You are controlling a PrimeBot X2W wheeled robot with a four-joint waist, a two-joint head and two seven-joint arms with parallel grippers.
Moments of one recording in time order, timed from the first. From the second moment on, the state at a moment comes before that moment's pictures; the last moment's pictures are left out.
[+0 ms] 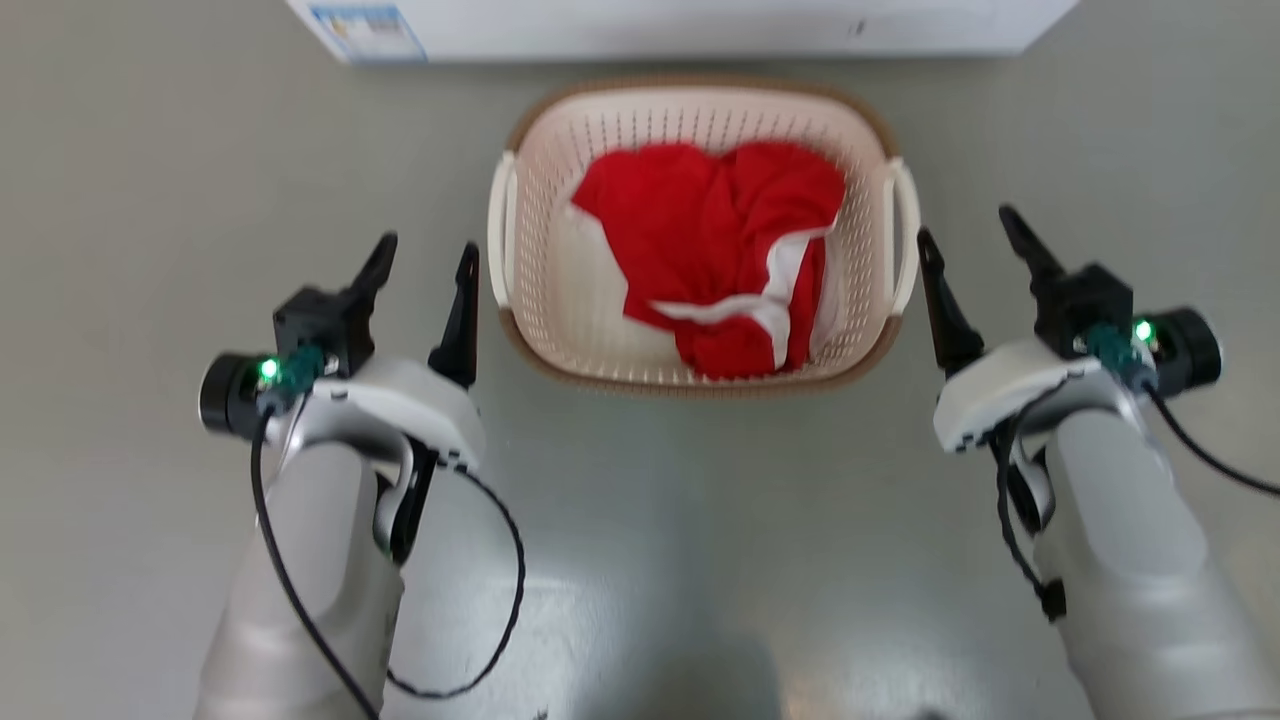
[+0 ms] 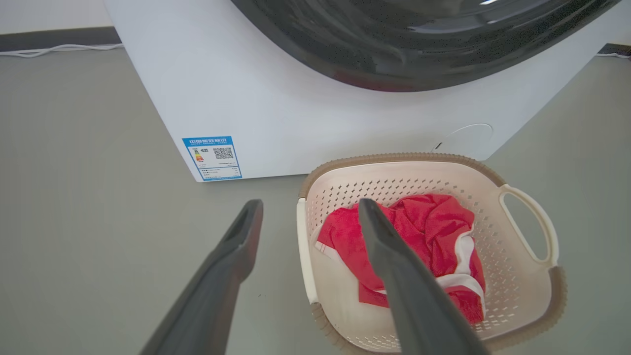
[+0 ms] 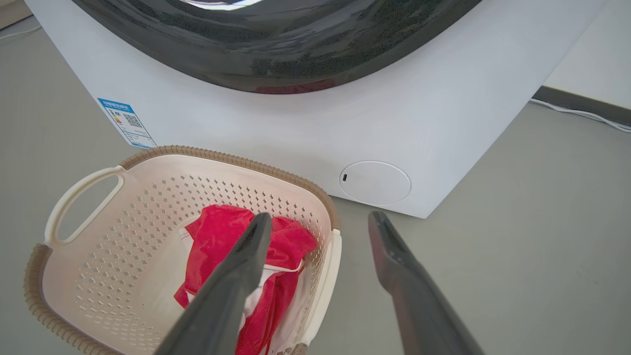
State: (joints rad) left arm -0.58 0.03 -0.07 0.61 -0.10 -0.09 -0.26; right arm -0.63 -0.06 -0.06 0.70 -0.18 0.12 -0.25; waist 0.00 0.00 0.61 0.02
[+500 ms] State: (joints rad) left arm -0.81 0.03 -0.12 0.70 -0.13 -0.08 -0.26; right arm -0.81 -0.06 -0.14 0.76 -0.25 0.12 -0.25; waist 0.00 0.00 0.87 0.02
